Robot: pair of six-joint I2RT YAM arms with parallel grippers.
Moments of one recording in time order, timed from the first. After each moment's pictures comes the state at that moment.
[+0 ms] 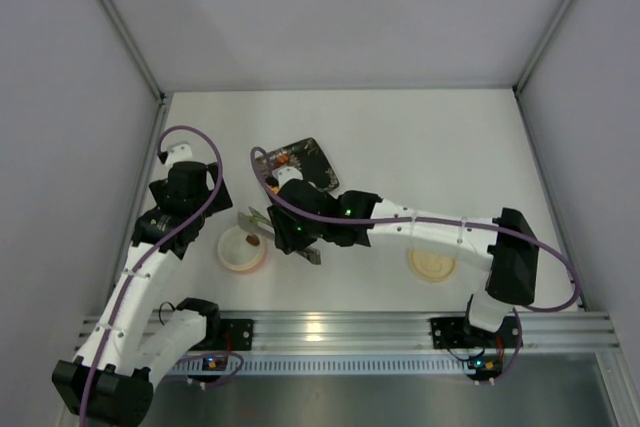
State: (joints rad) left arm -0.22 0.87 0.89 -0.73 -0.43 -0.39; right arm 1.21 1.69 1.48 -0.59 0.14 0.57
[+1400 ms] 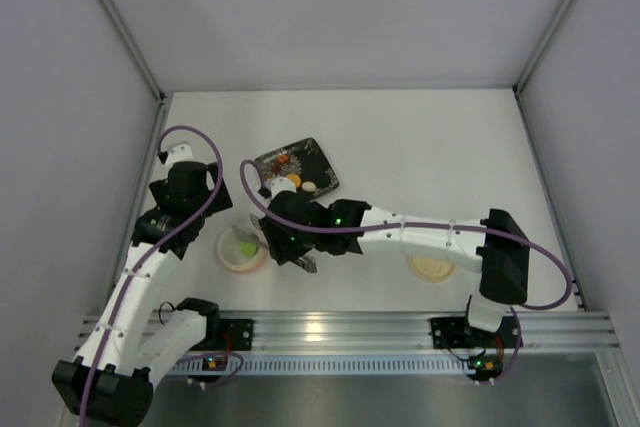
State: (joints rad) left arm -0.22 0.87 0.89 -0.73 -0.43 -0.39; right arm 1.27 1.73 1.49 -0.59 0.16 0.59
